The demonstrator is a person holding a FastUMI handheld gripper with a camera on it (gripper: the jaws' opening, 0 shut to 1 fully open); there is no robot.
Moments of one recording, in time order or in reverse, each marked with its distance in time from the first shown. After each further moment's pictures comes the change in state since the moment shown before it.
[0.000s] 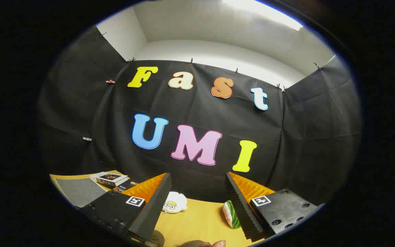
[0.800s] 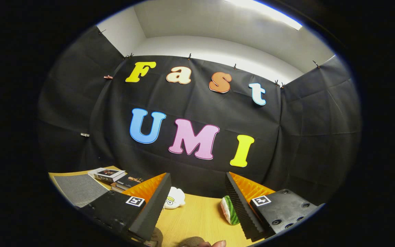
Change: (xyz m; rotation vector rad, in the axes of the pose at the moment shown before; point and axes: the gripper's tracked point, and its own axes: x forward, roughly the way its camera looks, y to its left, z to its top) arm -0.003 0.003 -0.013 -0.009 0.041 -0.009
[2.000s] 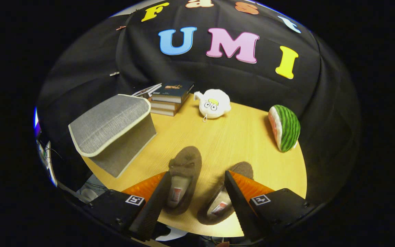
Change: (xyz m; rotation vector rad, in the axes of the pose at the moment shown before) arm -0.109 0.093 -0.262 0.082 0.808 0.338
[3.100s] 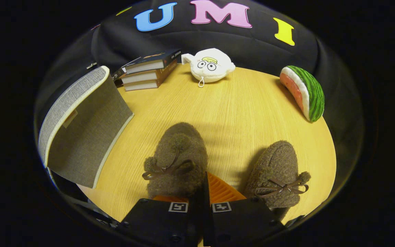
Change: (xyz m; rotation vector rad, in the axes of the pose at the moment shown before) arm 0.125 0.005 -0.049 0.149 0.182 -0.026
